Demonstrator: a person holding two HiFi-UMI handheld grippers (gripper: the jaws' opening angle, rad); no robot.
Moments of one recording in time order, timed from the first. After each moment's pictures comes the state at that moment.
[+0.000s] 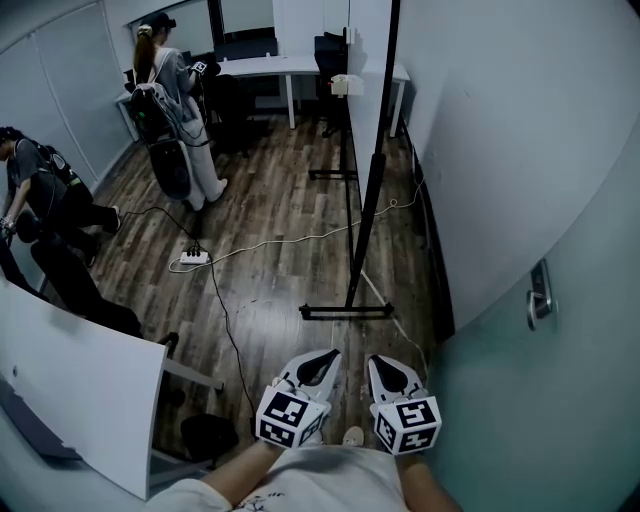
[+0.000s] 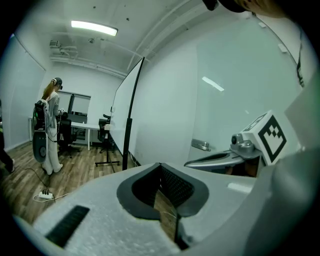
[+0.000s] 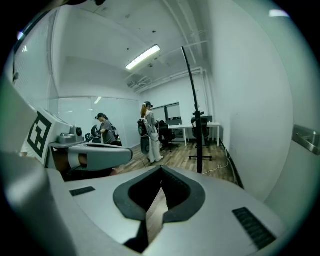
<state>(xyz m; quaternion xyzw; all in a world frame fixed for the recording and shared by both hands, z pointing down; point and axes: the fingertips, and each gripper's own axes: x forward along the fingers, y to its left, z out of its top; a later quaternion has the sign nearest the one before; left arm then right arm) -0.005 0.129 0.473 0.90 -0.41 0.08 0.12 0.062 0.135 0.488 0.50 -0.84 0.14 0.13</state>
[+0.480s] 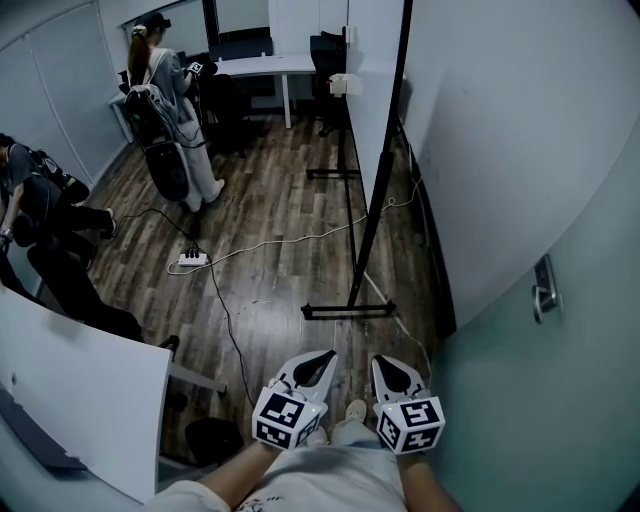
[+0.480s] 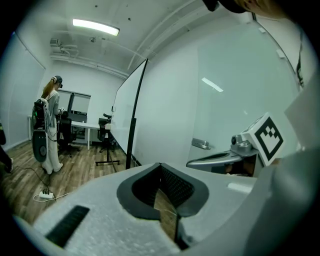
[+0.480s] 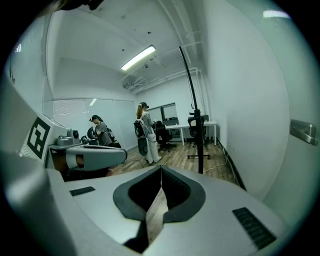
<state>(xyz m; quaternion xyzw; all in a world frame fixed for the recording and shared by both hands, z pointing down) -0.045 0.132 0.480 0.90 -0.40 0.08 0.12 0.037 0.138 0.495 0.52 -0.83 0.16 0.12</state>
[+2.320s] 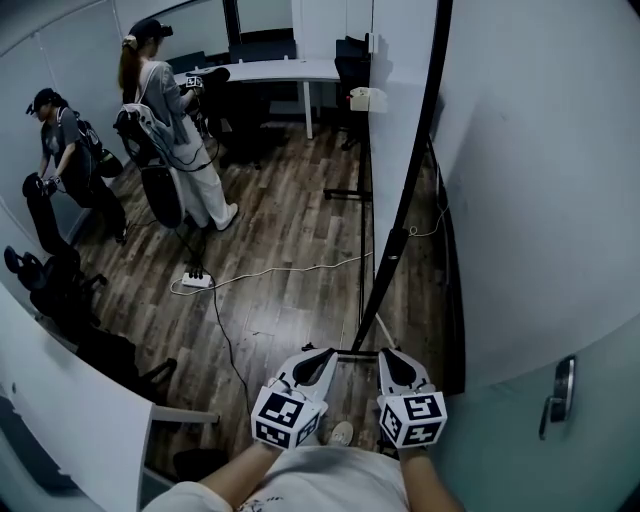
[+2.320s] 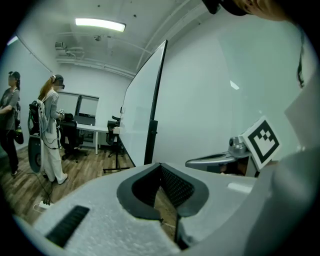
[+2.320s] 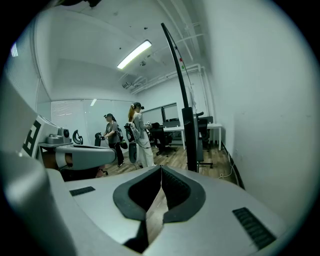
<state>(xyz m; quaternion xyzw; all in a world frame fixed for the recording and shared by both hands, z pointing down) -0.009 -0.139 0.474 0.88 -0.46 0.07 0.12 0.087 -0.154 0.495 0.51 -0.84 0.14 0.12</state>
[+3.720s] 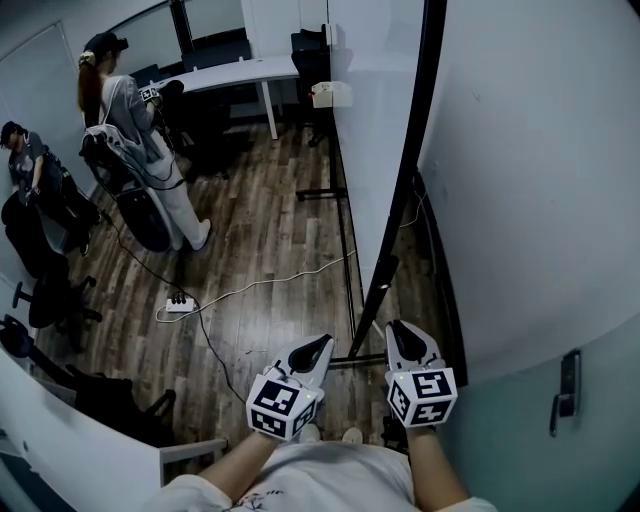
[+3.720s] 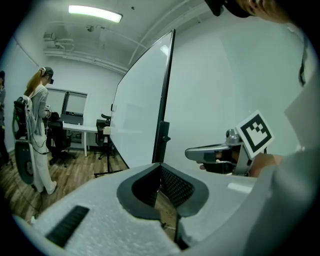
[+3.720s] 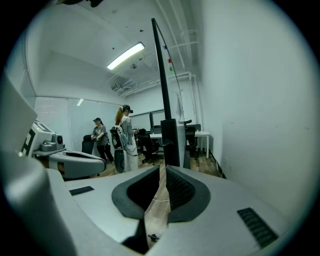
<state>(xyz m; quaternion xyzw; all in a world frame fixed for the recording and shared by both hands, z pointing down) -0.008 -0.253 0.466 0.91 -0.40 0.08 0.12 0.108 -0.271 0.463 0.57 -0.80 0.12 0.10</state>
